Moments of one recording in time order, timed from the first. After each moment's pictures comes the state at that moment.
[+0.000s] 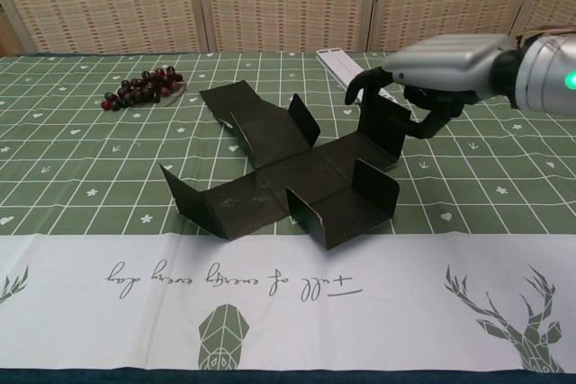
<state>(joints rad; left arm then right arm) -0.07 -1.16 0.00 -1.55 1.56 1.50 0.10 0.89 -1.30 0.03 -1.65 -1.14 0.89 -0.41</state>
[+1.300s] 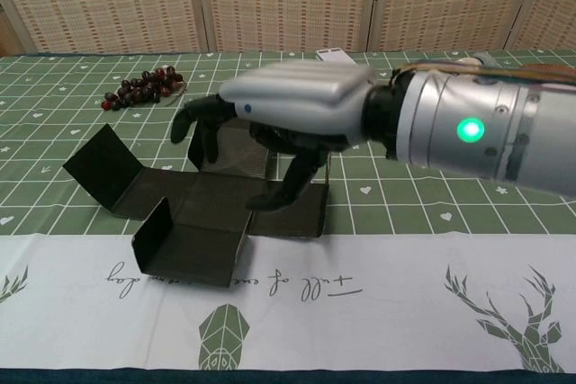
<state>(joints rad) -0.07 -1.17 0.01 -1.54 1.57 1.50 0.09 0.93 -1.48 0.16 -1.74 -1.43 0.85 -0.32</state>
